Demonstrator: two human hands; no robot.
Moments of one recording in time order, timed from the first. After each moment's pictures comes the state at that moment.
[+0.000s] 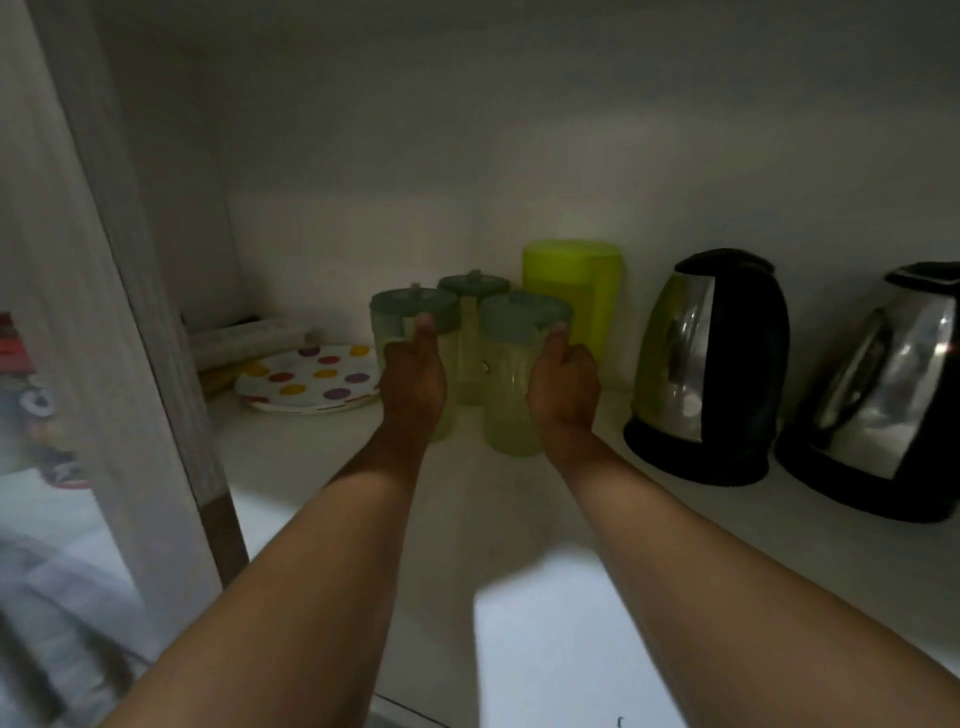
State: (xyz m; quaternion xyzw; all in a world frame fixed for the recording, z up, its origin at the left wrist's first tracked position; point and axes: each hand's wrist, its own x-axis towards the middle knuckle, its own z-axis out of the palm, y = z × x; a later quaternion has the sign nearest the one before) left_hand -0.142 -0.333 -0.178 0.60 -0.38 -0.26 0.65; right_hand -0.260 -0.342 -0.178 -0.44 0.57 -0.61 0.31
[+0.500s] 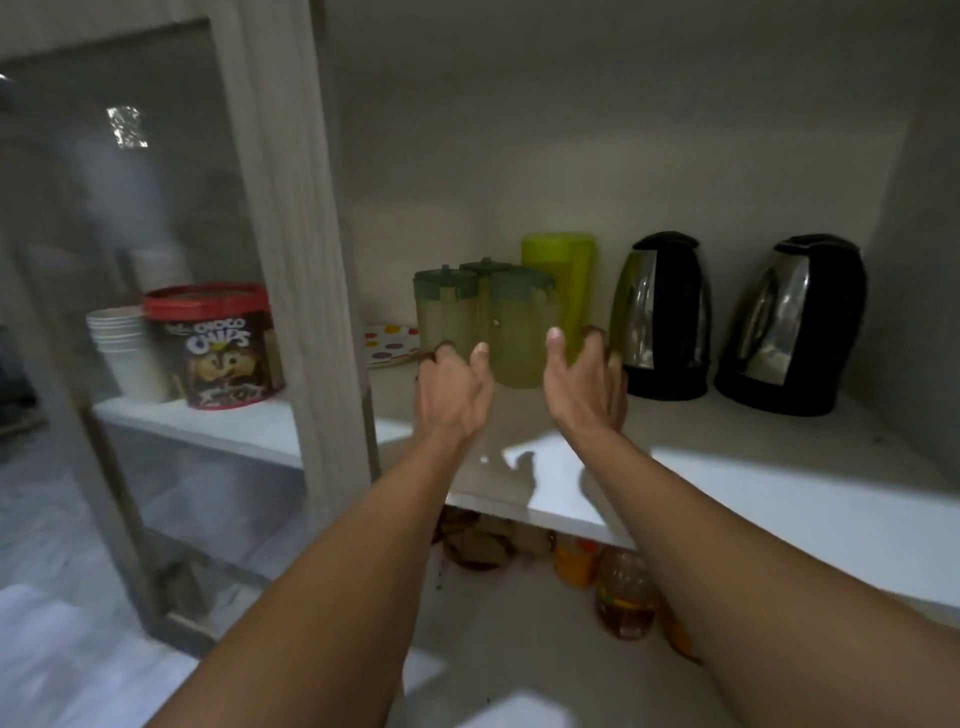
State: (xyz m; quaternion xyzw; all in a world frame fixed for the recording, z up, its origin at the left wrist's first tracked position) left_hand -0.170 -0.136 -0.187 0.69 -0.56 -0.11 0.45; right_hand -0.289 -0.175 -0.198 -0.56 0.64 -0.51 0.14
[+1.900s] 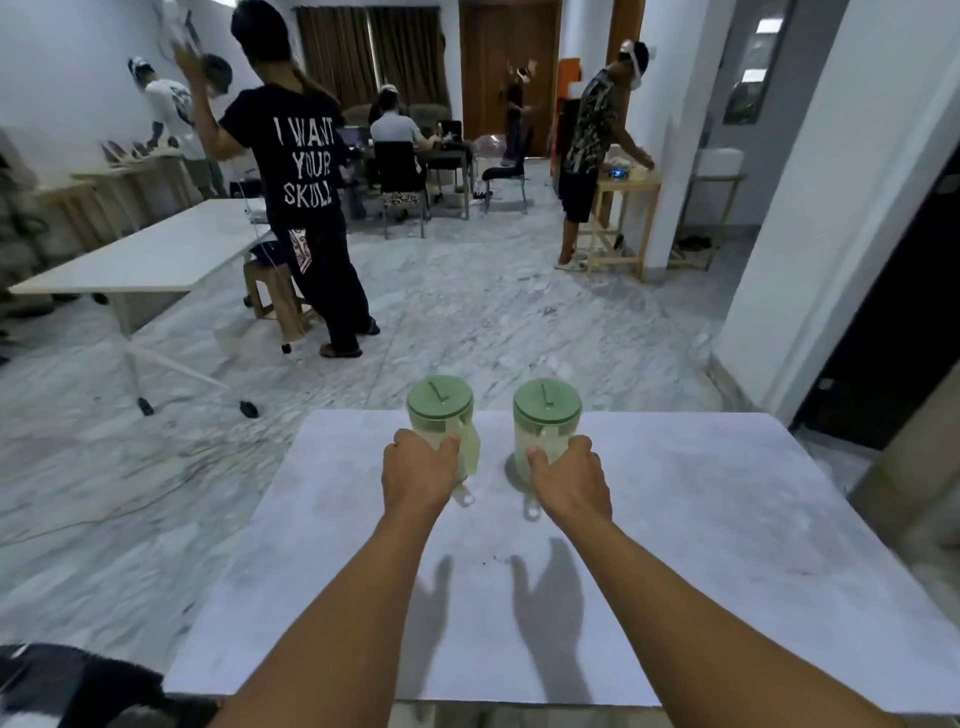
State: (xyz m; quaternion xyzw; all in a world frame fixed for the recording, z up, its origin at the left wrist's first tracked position) left_hand 0.398 0.458 -0.372 0.89 0.14 -0.02 0.44; right_hand 0.366 0.307 -0.390 -0.86 0.29 -0.04 0.43
